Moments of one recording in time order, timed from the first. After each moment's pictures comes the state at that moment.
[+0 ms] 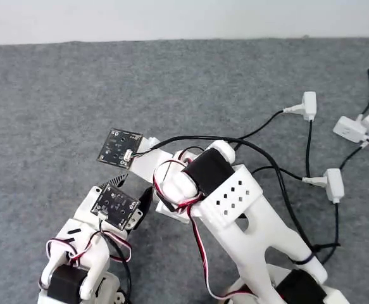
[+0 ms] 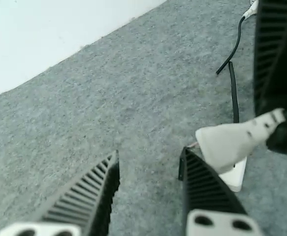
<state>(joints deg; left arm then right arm) 13.4 -103.3 81.6 64.1 -10.2 -46.6 -19.5 1.5 100.0 27.3</state>
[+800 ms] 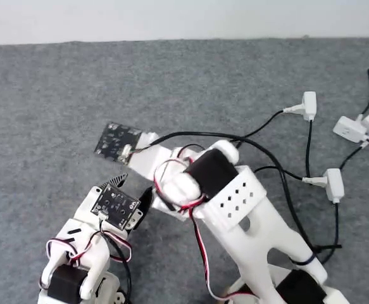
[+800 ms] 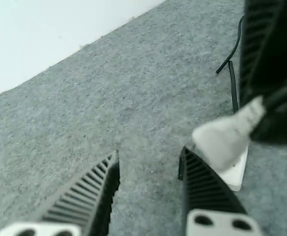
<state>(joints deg) 13.4 -103.3 81.7 64.1 -10.2 -45.5 -19.6 -2.1 100.0 25.5</state>
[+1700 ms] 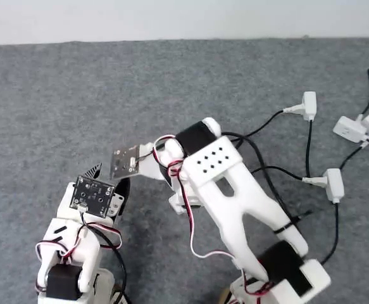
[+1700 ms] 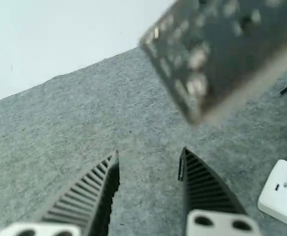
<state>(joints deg) 1.5 -103.3 83.2 58.4 -7.8 -37.7 -4.1 2.2 99.1 58.5</state>
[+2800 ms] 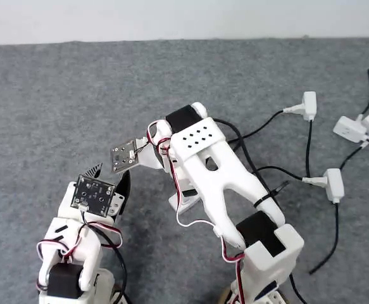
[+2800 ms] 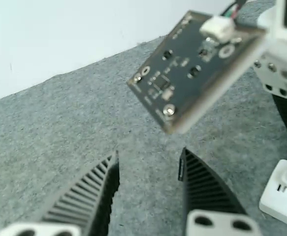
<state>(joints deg) 1.5 -103.3 84.4 57.2 -7.8 -35.0 12.1 -9.1 98.5 69.1</state>
